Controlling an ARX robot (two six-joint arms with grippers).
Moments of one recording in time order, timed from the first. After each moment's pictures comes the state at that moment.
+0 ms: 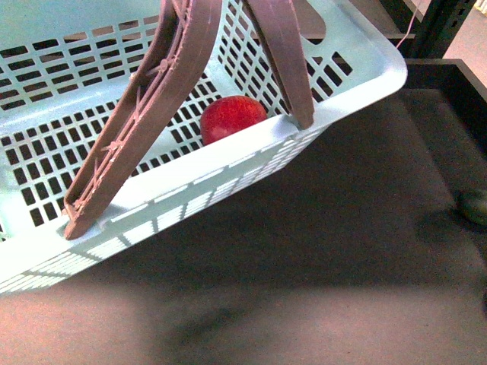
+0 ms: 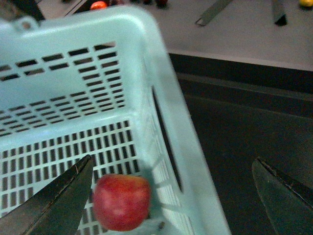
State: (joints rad) left arm -0.43 1.42 1.13 -0.24 0.12 -0.93; right arm 0.46 1.48 0.87 0.29 0.13 0.10
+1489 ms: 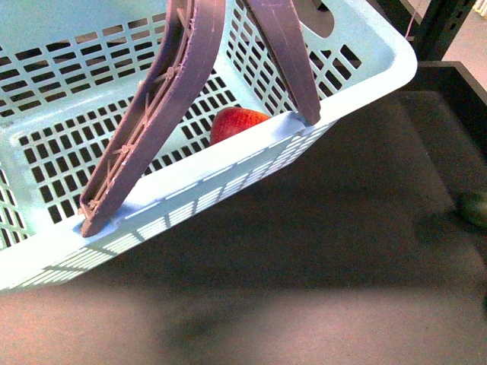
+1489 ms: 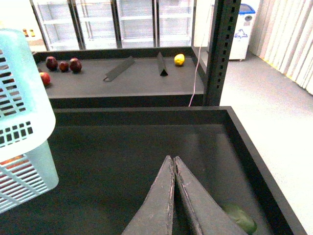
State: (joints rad) left arm -0.43 1.42 1.13 -0.24 0.12 -0.93; right arm 0.00 0.52 0.02 0.51 0.00 0.00
